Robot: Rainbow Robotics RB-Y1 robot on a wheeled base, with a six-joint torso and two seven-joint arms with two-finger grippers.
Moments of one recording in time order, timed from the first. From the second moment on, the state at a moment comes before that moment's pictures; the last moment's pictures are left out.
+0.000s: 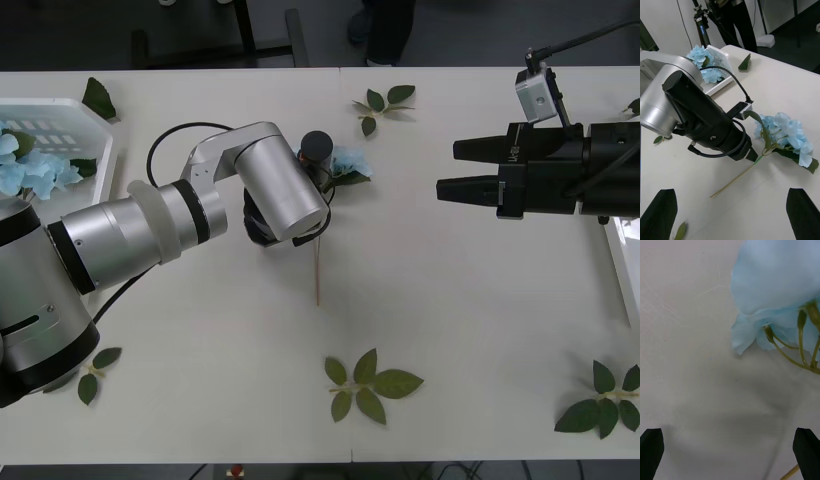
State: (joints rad) right arm -0.33 -0.63 -0.11 -1.79 -1.65 1.28 2.32; left arm -1.06 0.36 -1.05 -1.09 0.64 1.18 -0.17
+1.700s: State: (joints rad) right arm -0.33 -0.63 -0.11 -1.79 -1.65 1.27 2.32; left arm -1.11 0.17 -1.17 -0.92 0.49 1.04 -0.13
